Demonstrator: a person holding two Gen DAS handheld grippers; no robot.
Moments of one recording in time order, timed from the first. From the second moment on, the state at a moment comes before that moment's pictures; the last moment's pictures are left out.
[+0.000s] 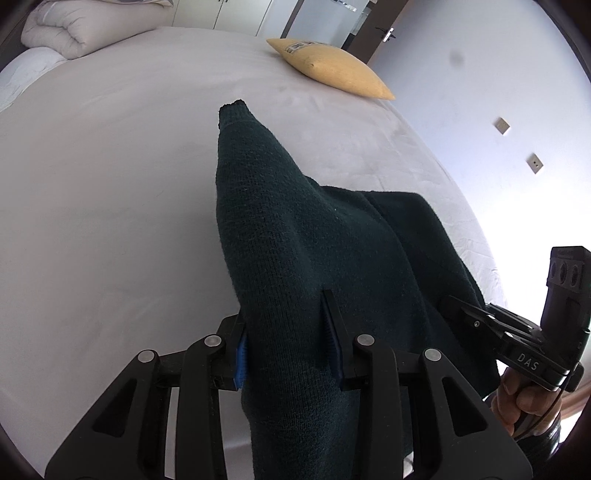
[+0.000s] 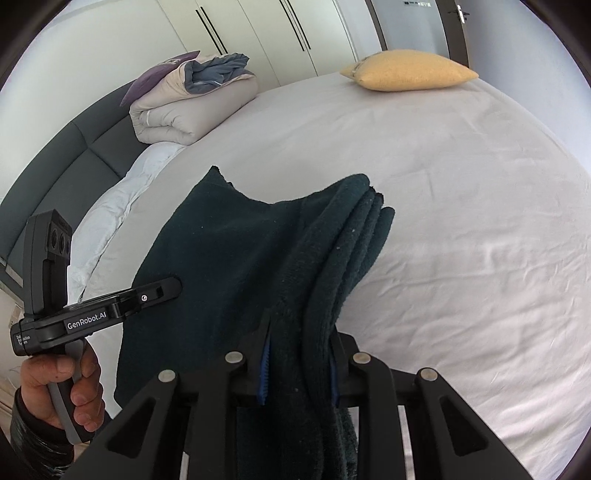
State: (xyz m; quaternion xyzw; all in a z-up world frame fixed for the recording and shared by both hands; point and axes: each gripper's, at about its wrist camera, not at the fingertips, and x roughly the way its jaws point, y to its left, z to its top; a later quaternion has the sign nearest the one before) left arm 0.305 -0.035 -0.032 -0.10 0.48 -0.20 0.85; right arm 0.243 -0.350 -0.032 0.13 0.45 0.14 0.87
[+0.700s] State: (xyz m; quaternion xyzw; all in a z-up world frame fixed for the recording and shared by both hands) left arm 0.339 -0.054 -0.048 -0.09 0.47 -0.20 0.86; right arm 0.275 -0.351 -0.045 0.16 0.43 0.13 0.88
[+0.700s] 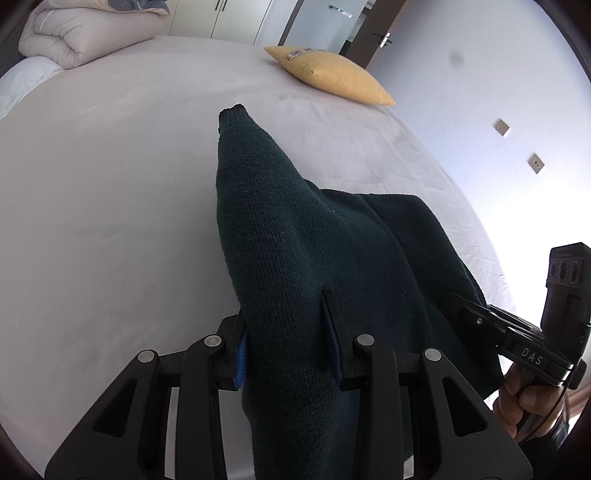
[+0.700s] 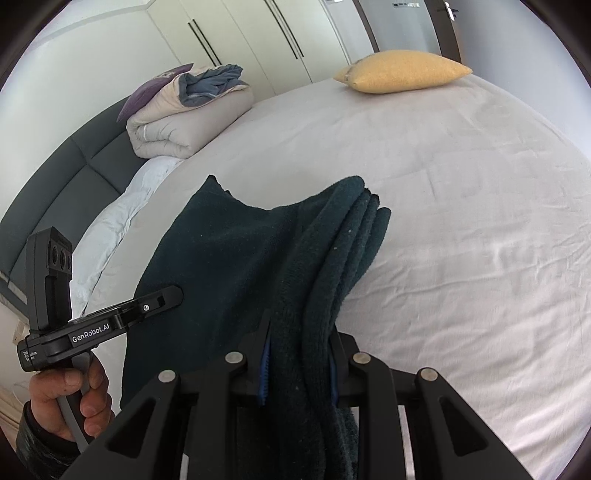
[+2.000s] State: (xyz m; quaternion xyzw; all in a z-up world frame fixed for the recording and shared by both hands) left arm 0.098 -0.082 0.085 0.08 0.14 0.06 0.98; right arm 0.063 -0.407 0.073 0.09 0.13 -0.06 0.99
